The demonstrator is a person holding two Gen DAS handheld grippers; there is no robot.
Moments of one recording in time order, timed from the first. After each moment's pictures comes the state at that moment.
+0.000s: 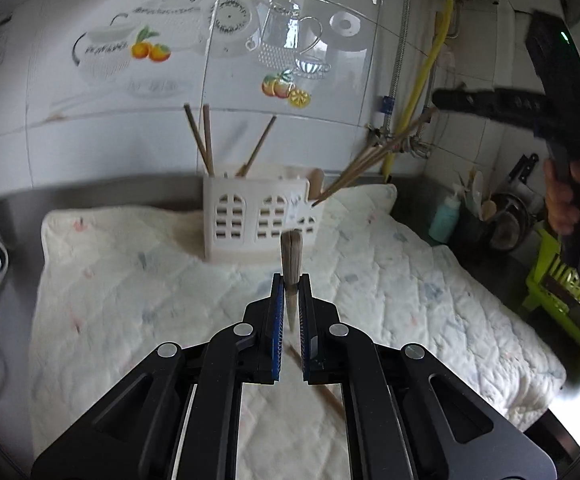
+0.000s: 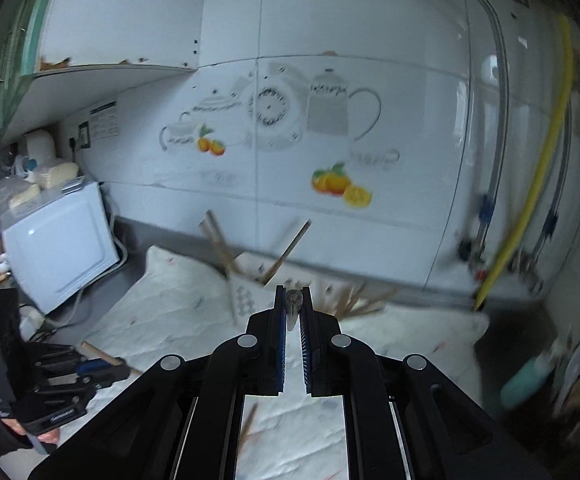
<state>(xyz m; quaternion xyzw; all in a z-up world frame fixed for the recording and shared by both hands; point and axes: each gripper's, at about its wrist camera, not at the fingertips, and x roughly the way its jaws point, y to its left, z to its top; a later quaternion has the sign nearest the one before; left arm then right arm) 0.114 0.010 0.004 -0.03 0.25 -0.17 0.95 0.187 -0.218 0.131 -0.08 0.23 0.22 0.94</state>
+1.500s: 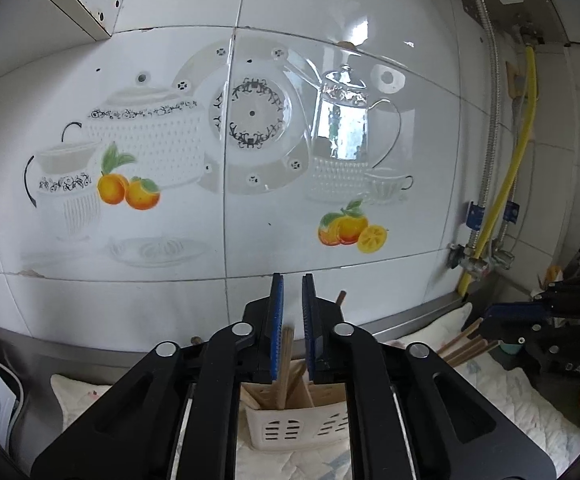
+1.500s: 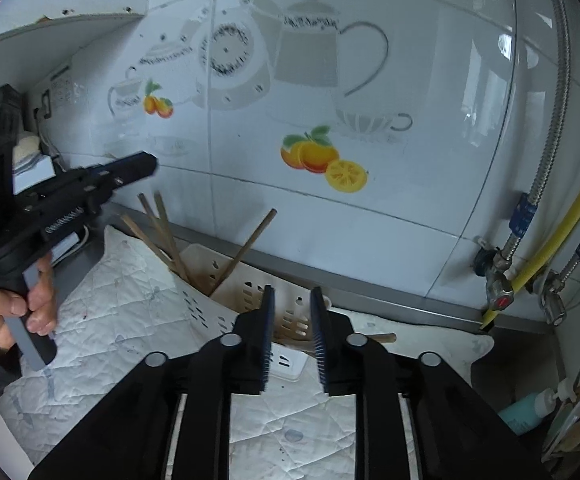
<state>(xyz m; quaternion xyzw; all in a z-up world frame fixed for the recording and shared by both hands) 0.299 0.005 0.104 -0.02 0.15 -0.09 0.98 0.294 -0.204 0.107 -0.11 0.29 0.21 0.93</state>
